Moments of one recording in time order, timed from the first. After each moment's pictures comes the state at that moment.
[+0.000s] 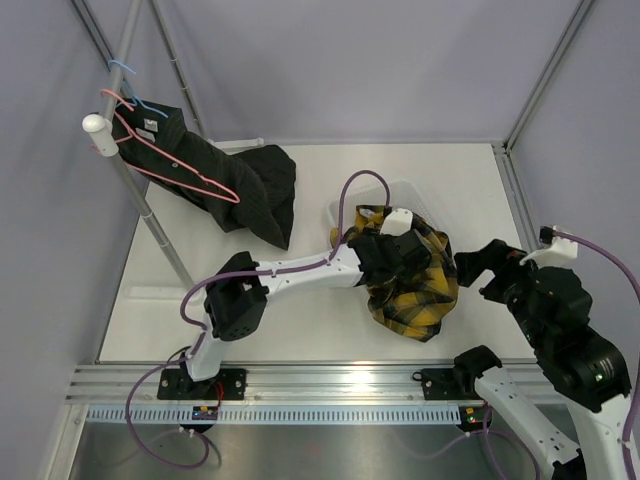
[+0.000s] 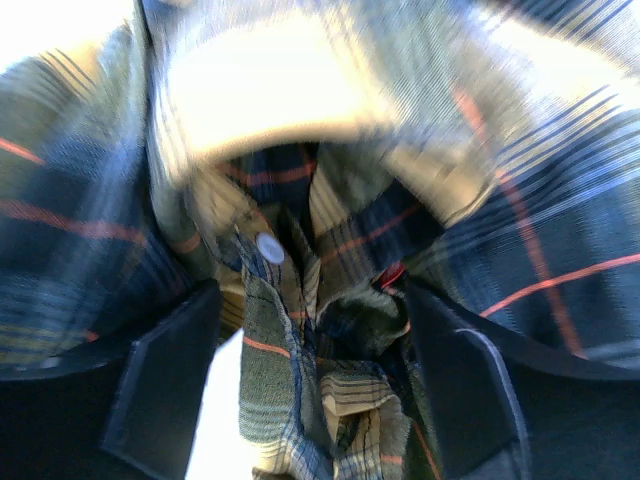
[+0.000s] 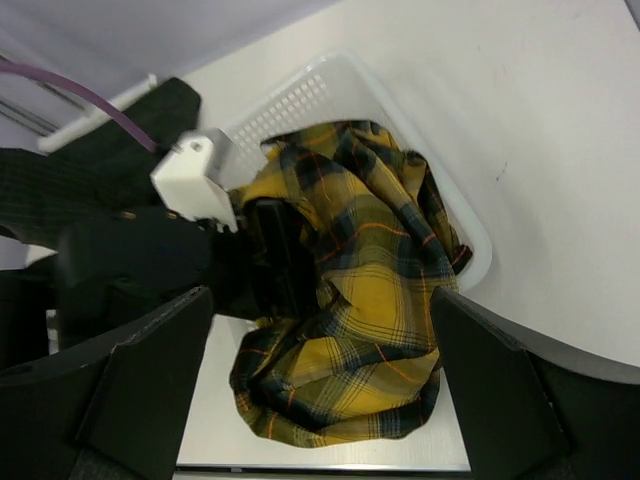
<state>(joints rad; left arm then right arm) -1.17 2.07 1.74 -0.67 -0.54 -0.76 0.41 0.44 1.15 -0.99 0.30 0.55</state>
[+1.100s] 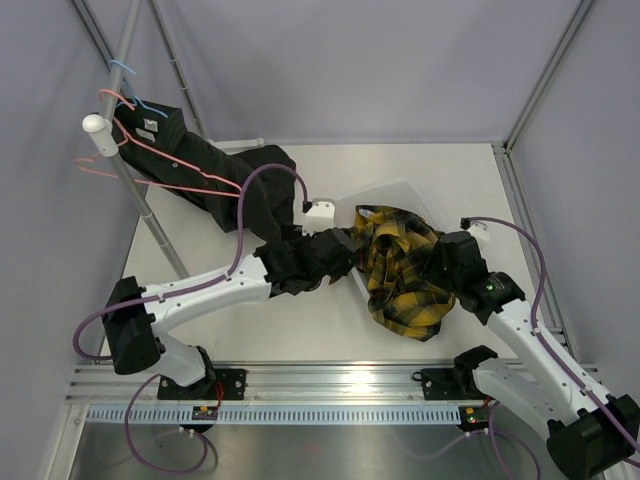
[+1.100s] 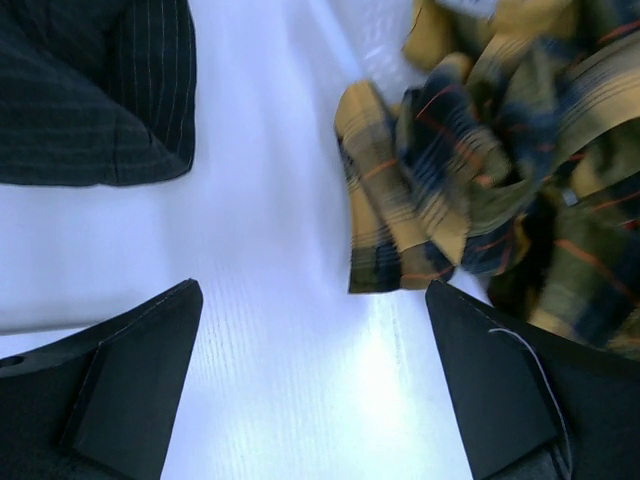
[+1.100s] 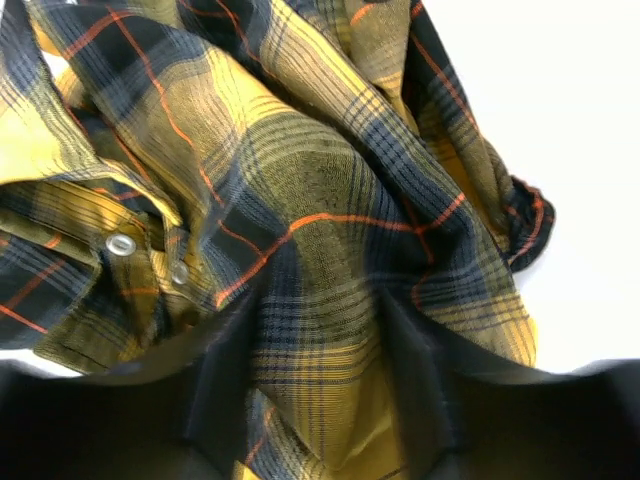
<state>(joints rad) -1.09 1.47 1.28 -0.71 -0.71 -0.74 0.41 0.84 0.69 -0.63 0.28 0.76</state>
